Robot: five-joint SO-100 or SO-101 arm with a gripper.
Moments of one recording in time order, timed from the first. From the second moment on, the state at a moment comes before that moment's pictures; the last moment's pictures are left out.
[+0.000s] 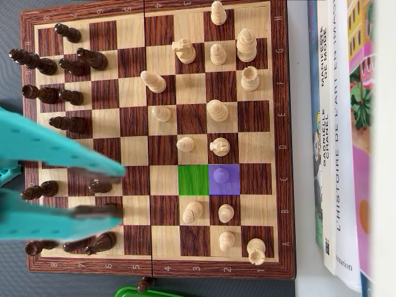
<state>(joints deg) 7.6 148.5 137.9 32.6 96.6</state>
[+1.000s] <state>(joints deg) 6.8 104.2 100.1 61.1 96.6</state>
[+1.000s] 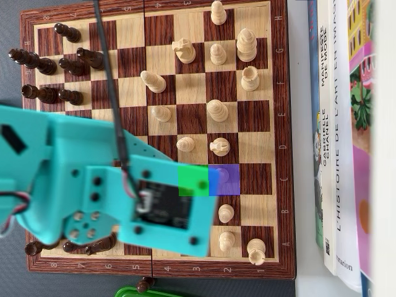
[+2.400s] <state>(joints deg) 6.1 74.4 80.2 62.1 96.6</state>
